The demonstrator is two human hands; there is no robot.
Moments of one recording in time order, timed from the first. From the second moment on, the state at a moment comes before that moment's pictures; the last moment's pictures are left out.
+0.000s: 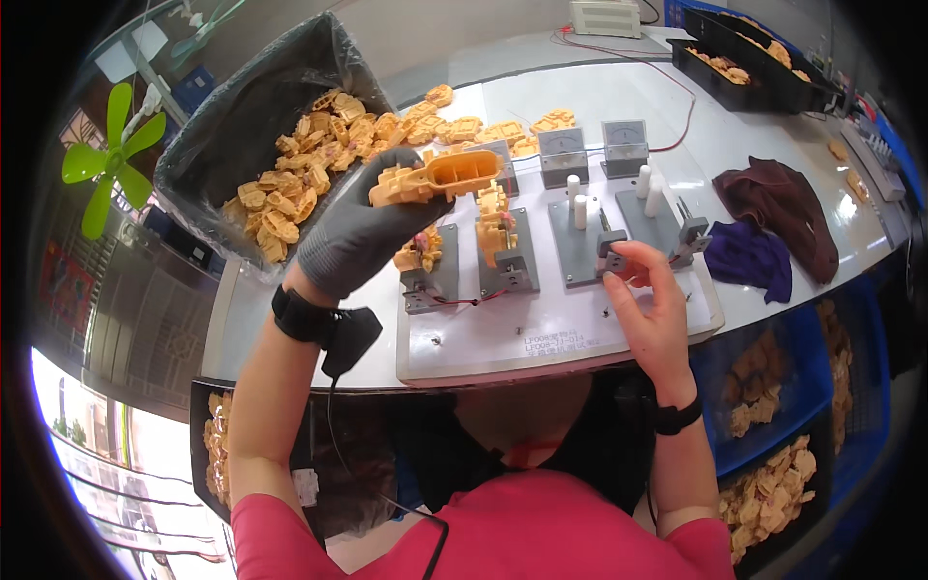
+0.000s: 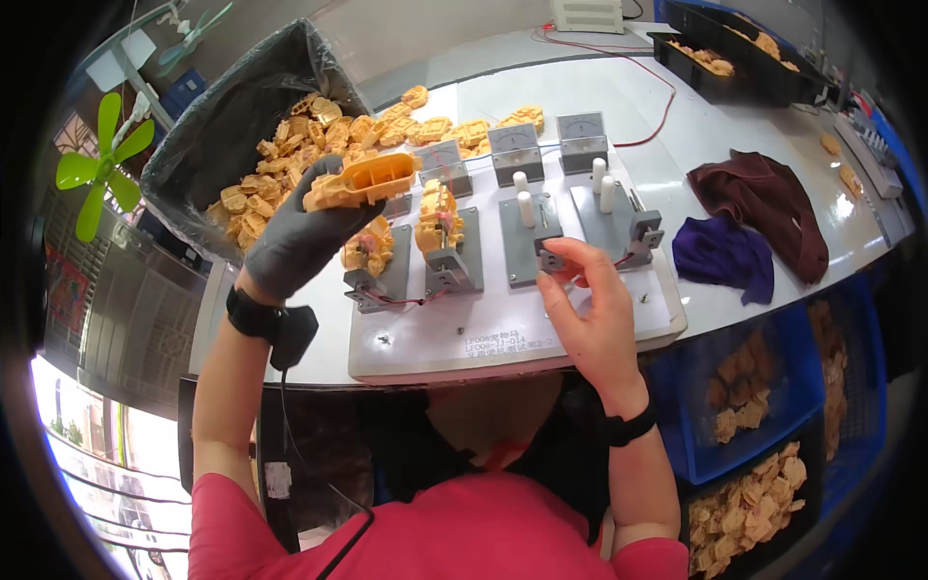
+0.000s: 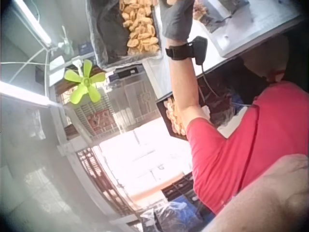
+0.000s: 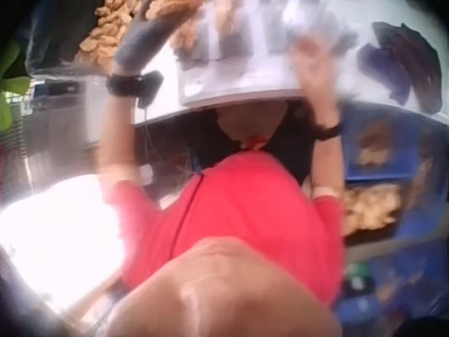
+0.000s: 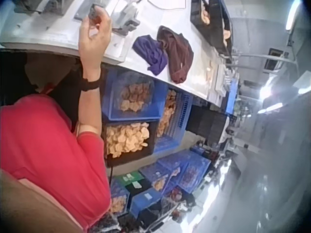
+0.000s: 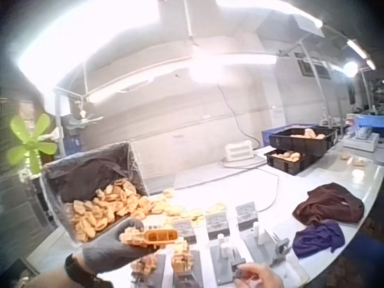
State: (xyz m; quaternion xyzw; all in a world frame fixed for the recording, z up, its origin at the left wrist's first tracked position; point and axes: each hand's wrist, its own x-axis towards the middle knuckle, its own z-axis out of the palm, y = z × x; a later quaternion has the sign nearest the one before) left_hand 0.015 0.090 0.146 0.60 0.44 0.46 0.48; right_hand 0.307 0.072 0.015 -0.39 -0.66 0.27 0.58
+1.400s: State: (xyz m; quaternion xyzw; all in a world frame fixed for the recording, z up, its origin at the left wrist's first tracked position) left_hand 0.134 0.150 0.140 0.94 0.34 0.00 0.01; right_hand 0.314 0.075 0.011 -0.34 -0.65 0.27 0.62
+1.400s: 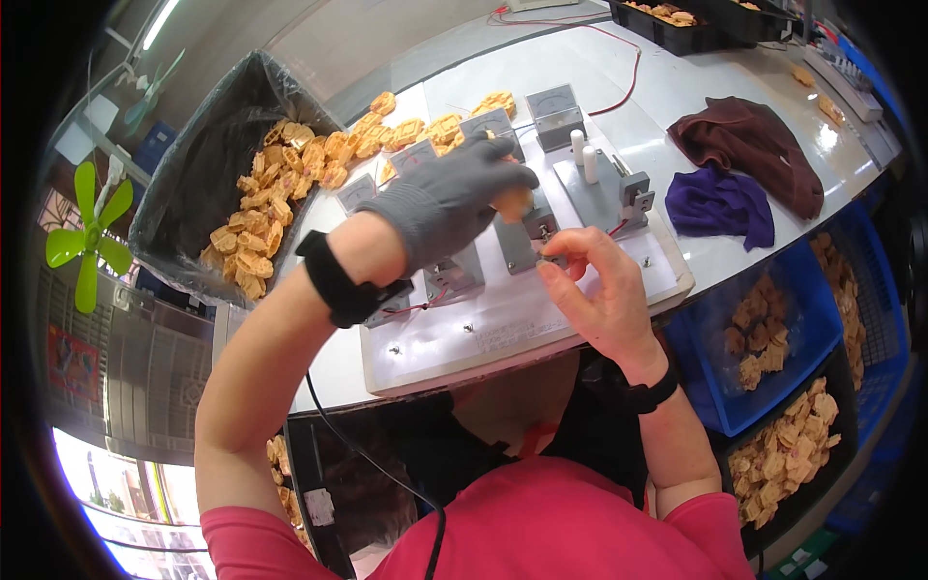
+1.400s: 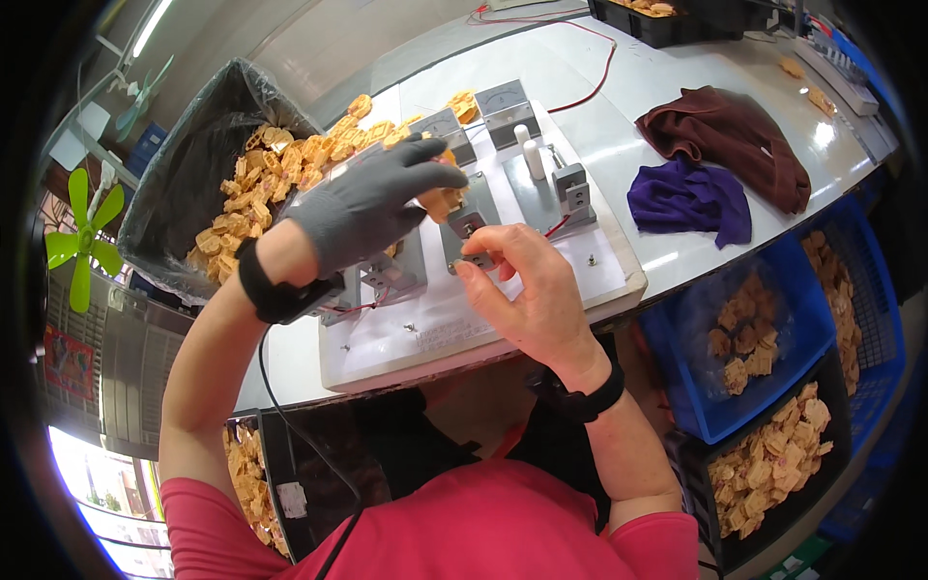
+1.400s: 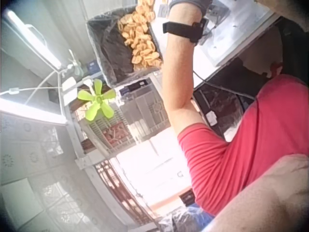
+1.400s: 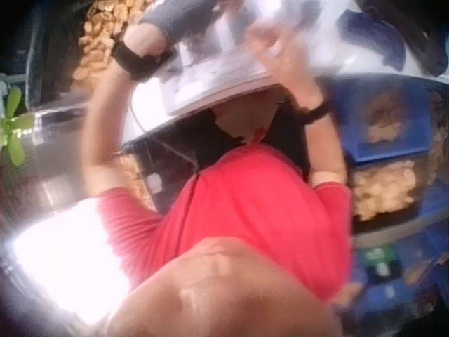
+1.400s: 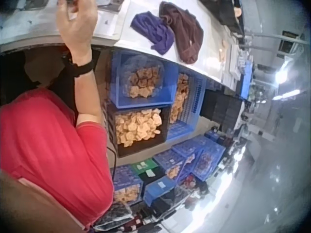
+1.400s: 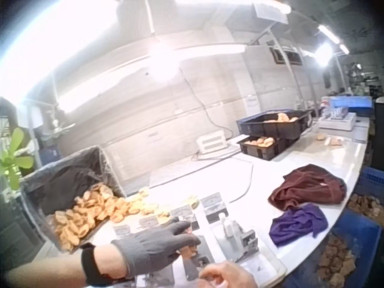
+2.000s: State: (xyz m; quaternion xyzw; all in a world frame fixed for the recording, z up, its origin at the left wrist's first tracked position) left_hand 0.000 0.006 0.129 0.73 0.58 0.37 0.02; right_hand 0.308 0.068 0.011 -0.41 -0.64 0.21 0.61
